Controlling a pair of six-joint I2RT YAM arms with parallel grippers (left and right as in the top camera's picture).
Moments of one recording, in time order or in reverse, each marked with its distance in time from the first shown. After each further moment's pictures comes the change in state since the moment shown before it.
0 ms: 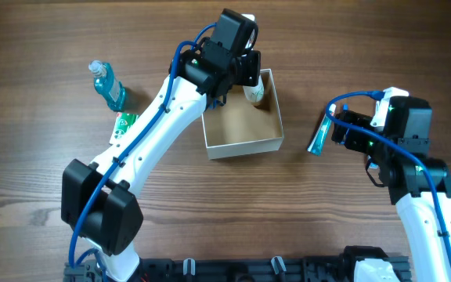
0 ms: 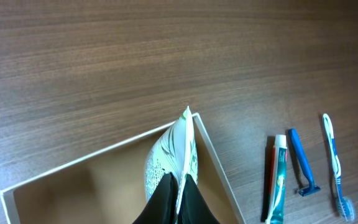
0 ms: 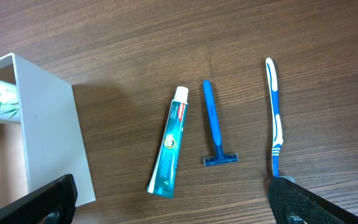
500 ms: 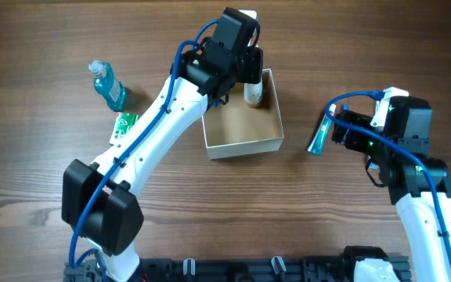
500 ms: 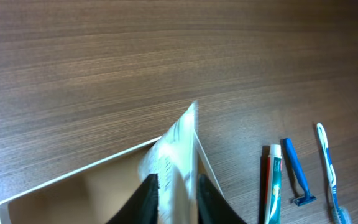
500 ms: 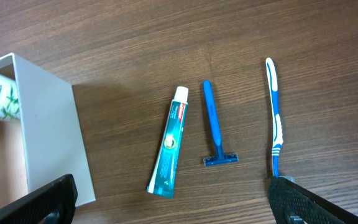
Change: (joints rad) left arm -0.006 0.001 0.000 0.035 -0.011 -0.008; right arm 0.000 0.000 0.000 0.000 0.000 0.000
